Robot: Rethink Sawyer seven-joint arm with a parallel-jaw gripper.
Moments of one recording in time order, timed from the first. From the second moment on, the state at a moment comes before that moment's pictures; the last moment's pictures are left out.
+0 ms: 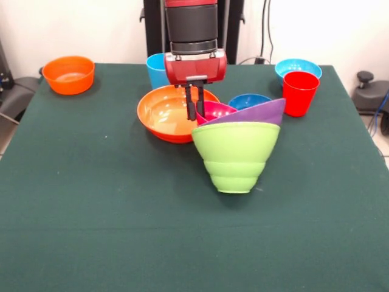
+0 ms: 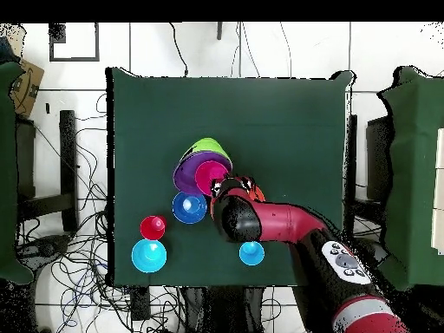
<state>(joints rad) -0.56 -0.65 0.27 1.95 -0.32 0.00 1.60</state>
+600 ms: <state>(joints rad) -0.61 -0.69 0.27 1.95 -0.32 0.00 1.60</state>
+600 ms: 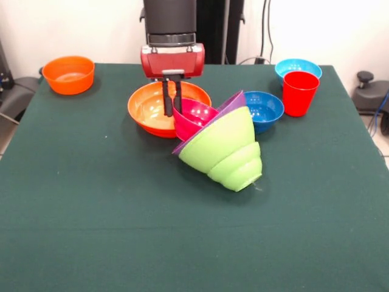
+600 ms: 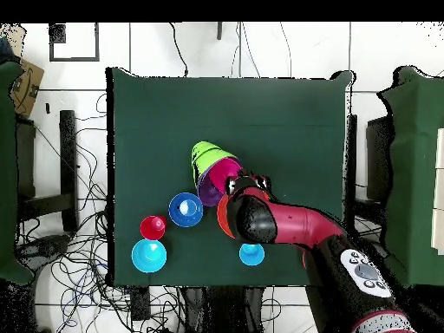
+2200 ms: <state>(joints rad) -0.77 -0.82 0.41 1.96 -0.28 0.01 1.60</state>
